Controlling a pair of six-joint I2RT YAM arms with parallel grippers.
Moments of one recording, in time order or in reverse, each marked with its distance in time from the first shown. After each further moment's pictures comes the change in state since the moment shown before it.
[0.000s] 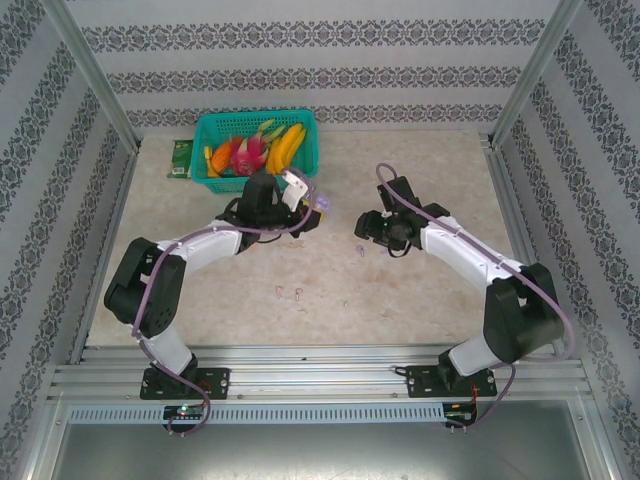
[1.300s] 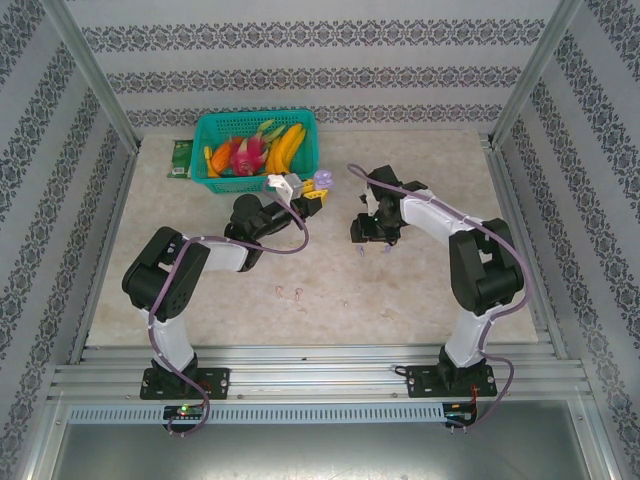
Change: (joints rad) left arm 0.000 0.137 -0.163 0.962 -0.040 -0.111; right arm -0.048 0.327 0.225 -0.179 -0.117 -0.407
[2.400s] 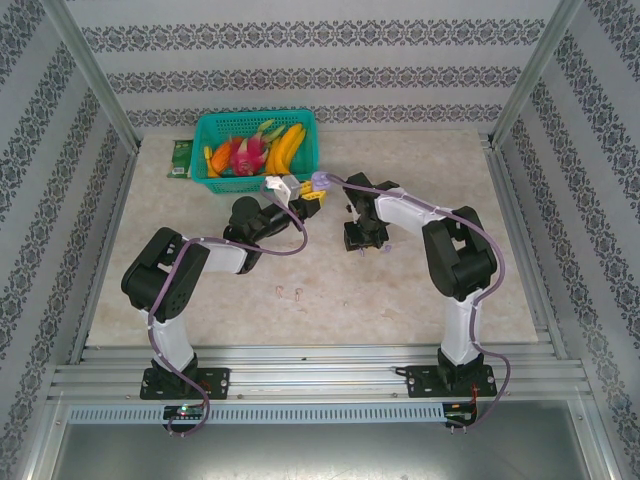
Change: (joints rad) left arm 0.000 -0.006 -0.029 0.015 -0.019 -0.021; right arm 0.098 0.167 0.121 -0.085 0.165 0.013
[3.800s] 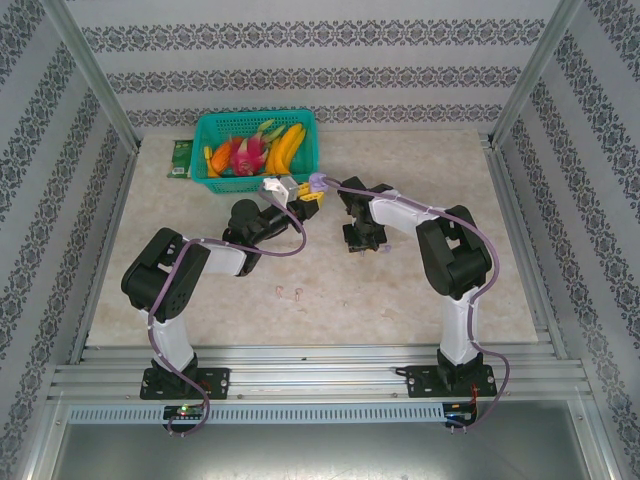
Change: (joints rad) left arm 0.000 0.000 -0.022 0.023 -0.022 -0.028; right arm 0.029 0.025 0.000 0.005 0.079 0.060
